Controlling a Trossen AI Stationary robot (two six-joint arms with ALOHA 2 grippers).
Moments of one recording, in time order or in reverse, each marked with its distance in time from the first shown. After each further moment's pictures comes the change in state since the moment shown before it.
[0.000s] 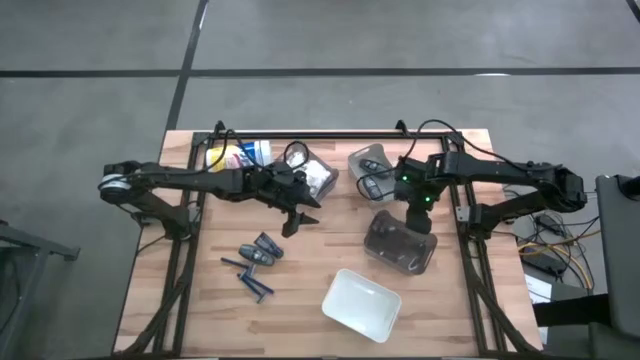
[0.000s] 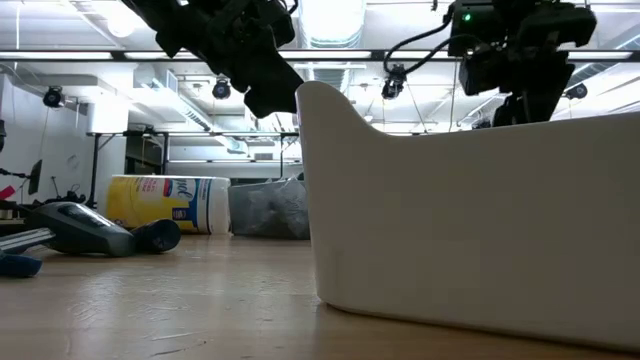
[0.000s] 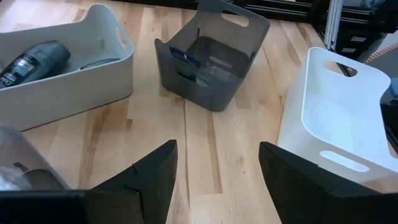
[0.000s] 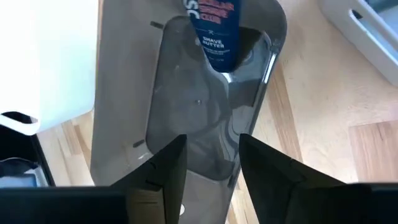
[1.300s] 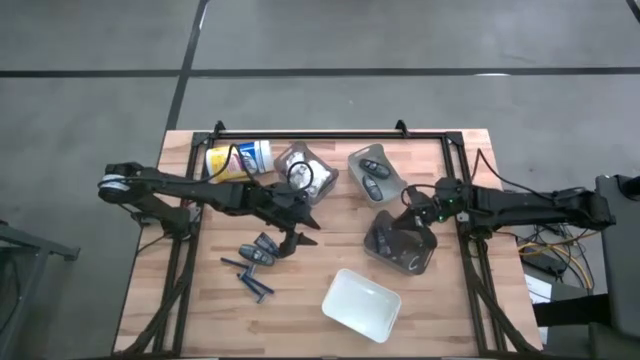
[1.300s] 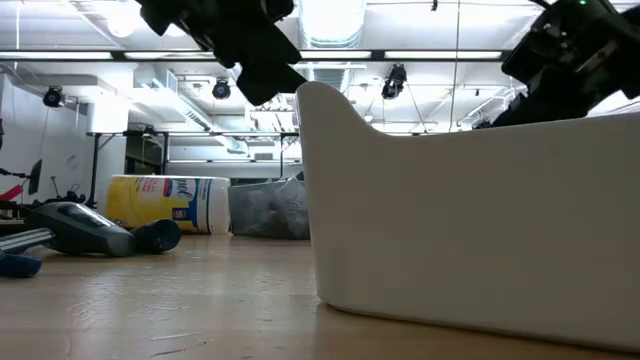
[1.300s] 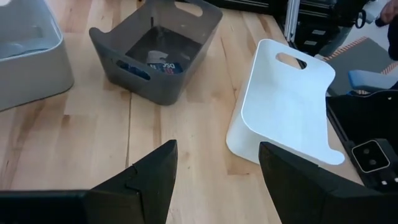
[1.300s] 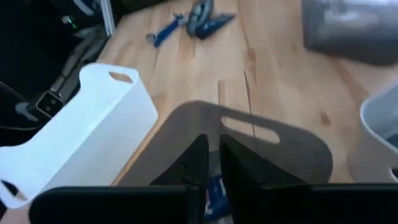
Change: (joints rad) left arm -0.160 0.000 0.028 -0.039 -0.038 -0.110; right arm 0.109 -0.567 -0.678 1.027 0.010 0.103
